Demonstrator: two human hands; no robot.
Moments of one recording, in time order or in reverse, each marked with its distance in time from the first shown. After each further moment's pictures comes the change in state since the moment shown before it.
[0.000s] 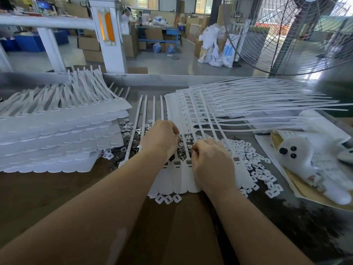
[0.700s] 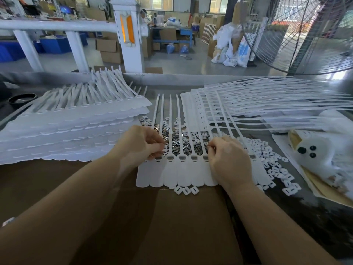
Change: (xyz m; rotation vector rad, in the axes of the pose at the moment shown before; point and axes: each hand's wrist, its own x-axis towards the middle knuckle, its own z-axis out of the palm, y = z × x) left_hand -0.054 -0.058 -0.068 -0.474 -0.173 -0.068; right_hand 0.000 0.001 -0.001 0.044 0.012 0.004
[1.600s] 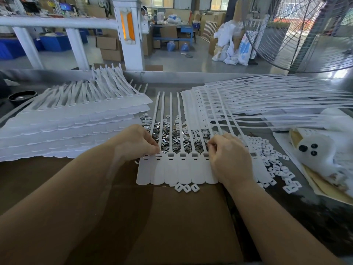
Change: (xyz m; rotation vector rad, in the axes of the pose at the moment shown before) left_hand 0.007 0.004 -0.014 0.317 -0.137 -0.102; right_hand 0.000 0.000 -0.001 -0.001 -0.013 -0.002
